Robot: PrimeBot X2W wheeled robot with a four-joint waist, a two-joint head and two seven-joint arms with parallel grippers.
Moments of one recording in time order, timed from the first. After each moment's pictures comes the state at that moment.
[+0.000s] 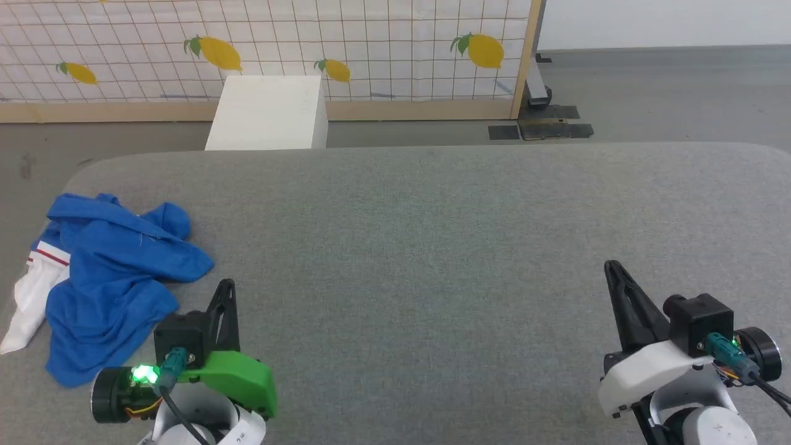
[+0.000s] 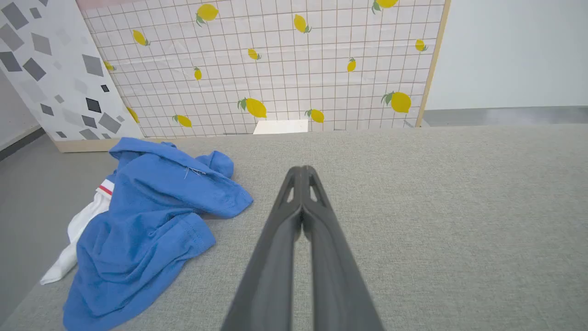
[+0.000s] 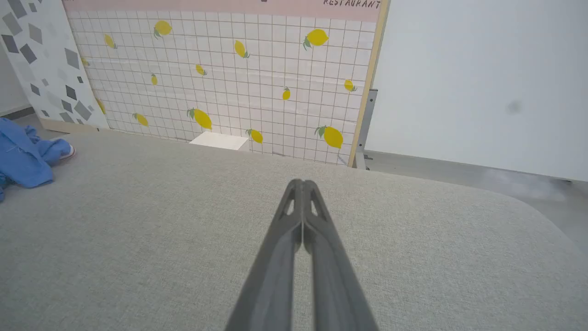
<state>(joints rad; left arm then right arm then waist) -0.01 0.06 0.00 0.00 -0.01 0.00 0.00 -0.02 -0.05 0.00 0.01 0.01 0.13 0.00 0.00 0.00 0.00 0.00</state>
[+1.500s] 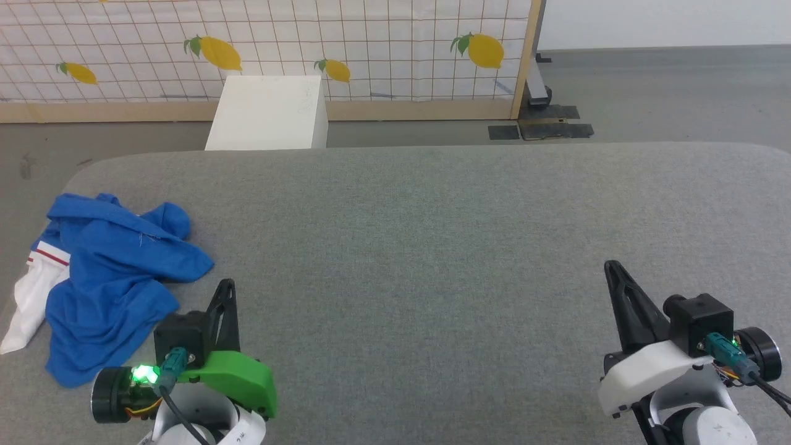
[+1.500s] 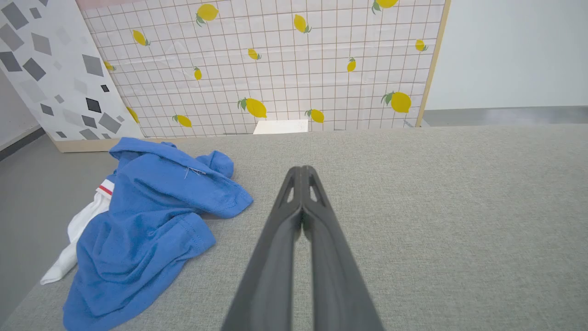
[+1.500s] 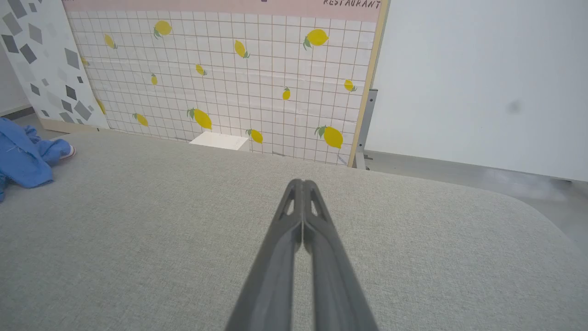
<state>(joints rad) -0.01 0.06 0.00 0.00 -0.01 0.00 0.00 -0.02 -0.05 0.00 0.01 0.01 0.13 0.00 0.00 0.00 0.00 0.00</state>
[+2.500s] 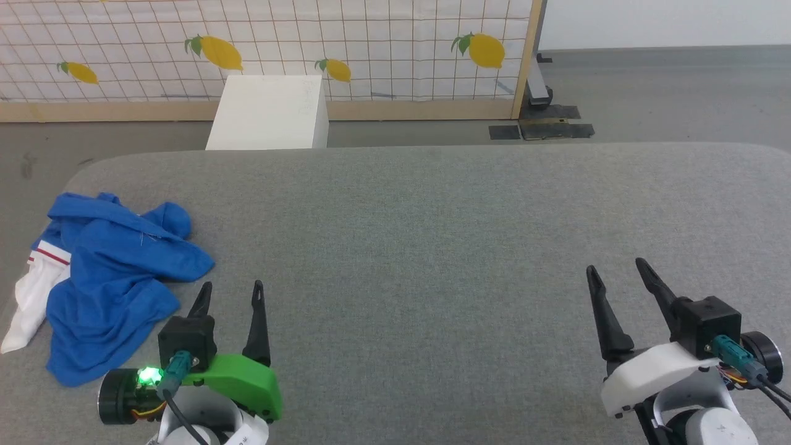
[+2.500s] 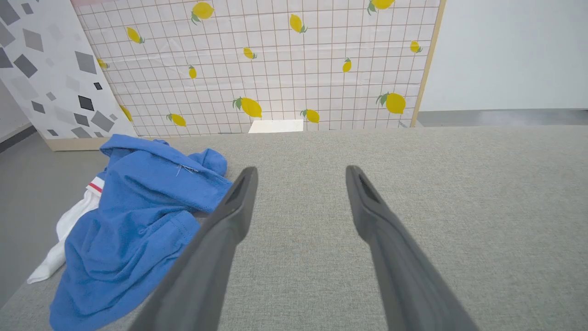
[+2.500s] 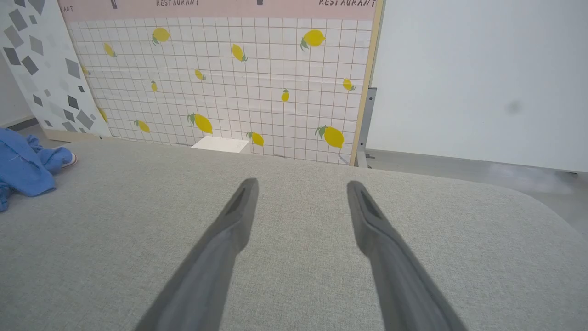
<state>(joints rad) -0.01 0.06 -0.02 0.02 -0.03 0.00 -0.02 -0.02 -0.05 -0.01 0.02 0.04 0.13 -0.02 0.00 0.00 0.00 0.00</state>
